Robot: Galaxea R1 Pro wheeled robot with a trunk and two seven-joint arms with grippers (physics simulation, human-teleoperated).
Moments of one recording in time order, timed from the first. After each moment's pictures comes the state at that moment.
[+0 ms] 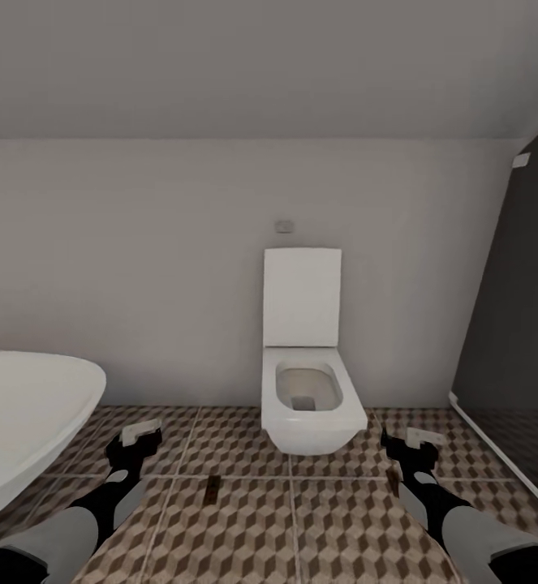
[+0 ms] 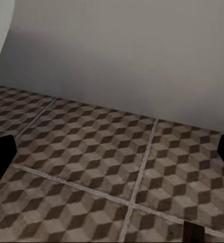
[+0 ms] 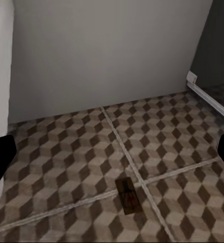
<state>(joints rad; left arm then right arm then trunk) -0.73 0.12 -0.35 -0.17 0.47 -0.37 0.24 -0.74 -0.12 0.26 -0.13 -0.38 -0.37 -0.24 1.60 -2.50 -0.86</state>
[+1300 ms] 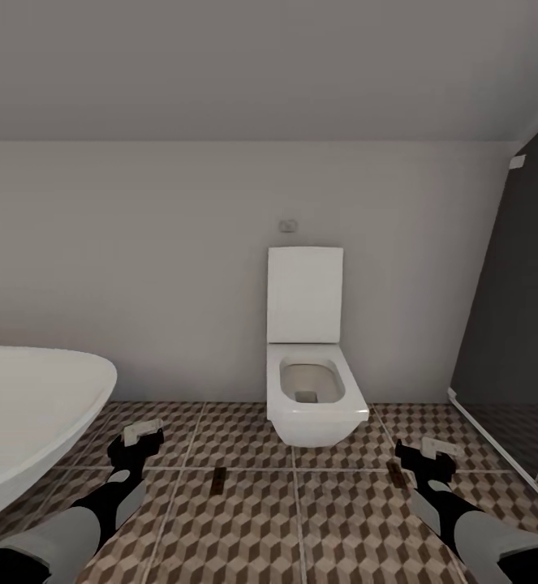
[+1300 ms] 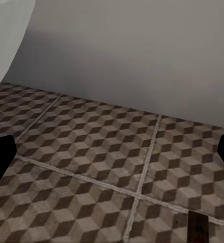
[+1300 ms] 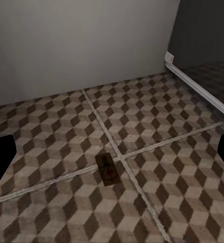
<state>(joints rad) -0.73 0.11 -0.35 -0.17 0.48 -0.37 0.24 -0.74 -0.16 0.25 -0.07 -0.41 -0.38 -0.23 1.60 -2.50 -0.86</state>
